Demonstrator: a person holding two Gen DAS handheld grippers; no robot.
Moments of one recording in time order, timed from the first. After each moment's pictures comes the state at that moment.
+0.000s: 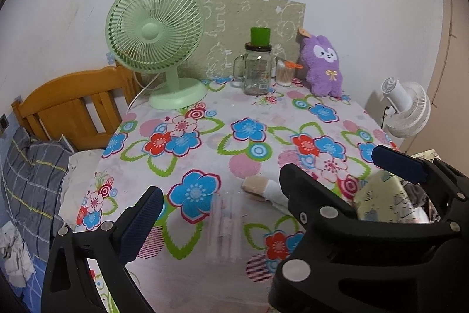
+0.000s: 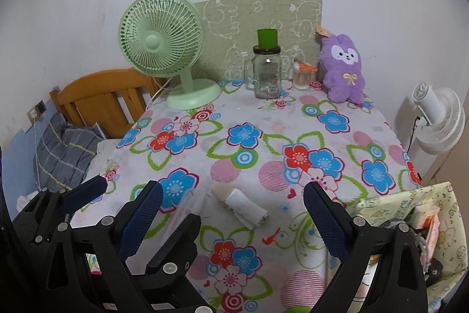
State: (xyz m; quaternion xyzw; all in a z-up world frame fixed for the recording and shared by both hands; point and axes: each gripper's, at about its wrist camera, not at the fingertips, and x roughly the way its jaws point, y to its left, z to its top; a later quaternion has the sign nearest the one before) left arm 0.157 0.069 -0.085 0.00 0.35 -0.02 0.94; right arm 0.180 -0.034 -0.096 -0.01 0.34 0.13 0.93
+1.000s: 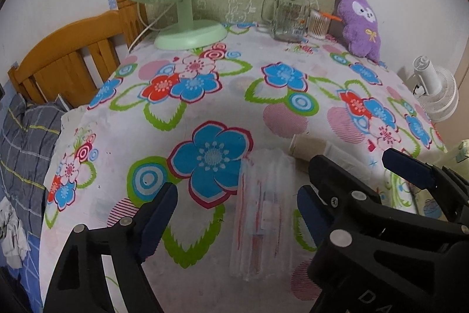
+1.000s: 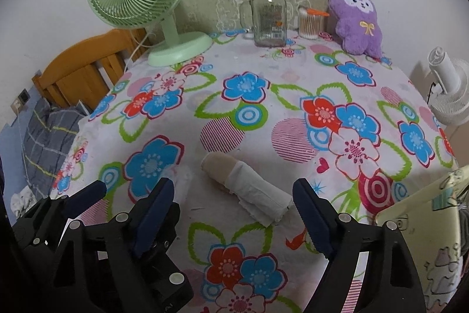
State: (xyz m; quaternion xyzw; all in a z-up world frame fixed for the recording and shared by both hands) left arm 0.207 0.098 -0.166 -0.02 0.44 0.02 0.90; right arm 0.235 -0.013 -0.182 0.00 0.42 0.11 0.90
